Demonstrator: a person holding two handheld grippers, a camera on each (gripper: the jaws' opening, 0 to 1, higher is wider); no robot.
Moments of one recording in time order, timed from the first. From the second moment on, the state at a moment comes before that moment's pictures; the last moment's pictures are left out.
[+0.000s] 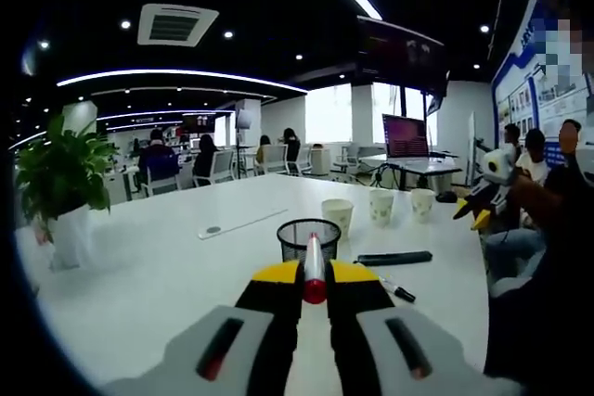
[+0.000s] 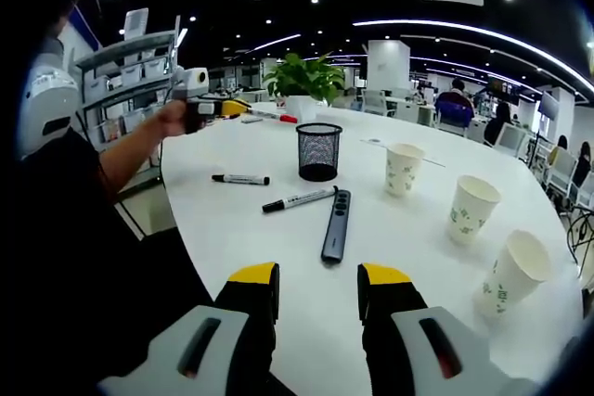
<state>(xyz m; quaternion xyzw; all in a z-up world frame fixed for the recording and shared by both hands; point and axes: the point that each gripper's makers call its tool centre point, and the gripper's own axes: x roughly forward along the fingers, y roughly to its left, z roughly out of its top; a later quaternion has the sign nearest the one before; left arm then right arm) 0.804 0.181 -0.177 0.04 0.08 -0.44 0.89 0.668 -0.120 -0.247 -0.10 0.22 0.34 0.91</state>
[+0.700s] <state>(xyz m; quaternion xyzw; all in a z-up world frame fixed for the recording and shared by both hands) 0.814 0.171 -0.168 0.05 0.07 -0.44 0.89 0.667 -0.123 -0.248 -0.10 0.22 0.34 0.91</state>
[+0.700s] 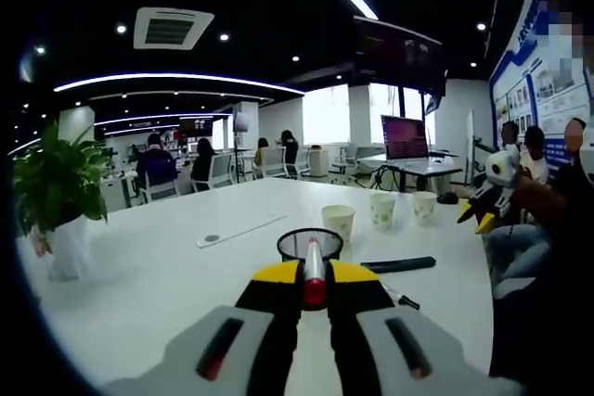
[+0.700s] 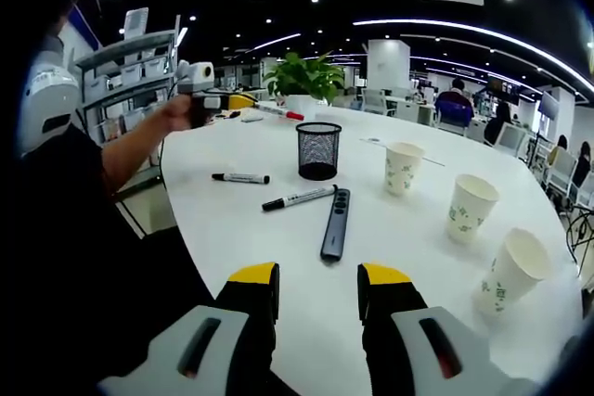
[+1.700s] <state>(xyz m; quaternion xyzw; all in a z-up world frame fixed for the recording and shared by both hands) 0.827 0.155 -0.165 0.05 0.06 -0.45 0.89 0.666 -0.121 -0.252 -0.09 0.22 0.34 0.91</state>
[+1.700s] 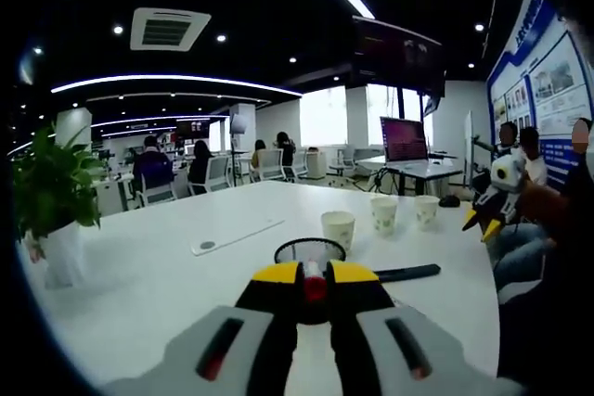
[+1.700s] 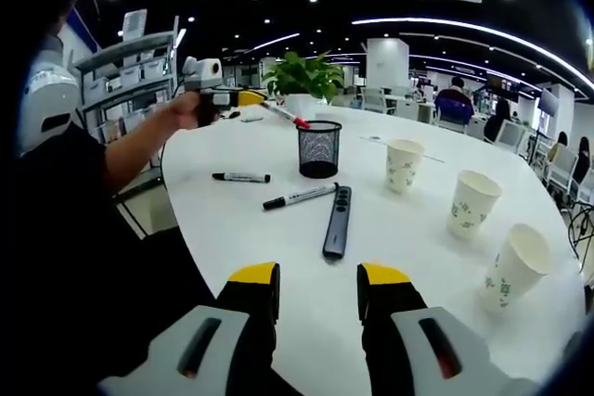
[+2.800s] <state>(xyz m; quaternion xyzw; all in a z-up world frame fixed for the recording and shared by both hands) 0.842 0.133 -0.151 0.05 0.06 -0.45 0.89 0.662 -0.122 -0.258 -0.08 0.23 0.34 0.91</state>
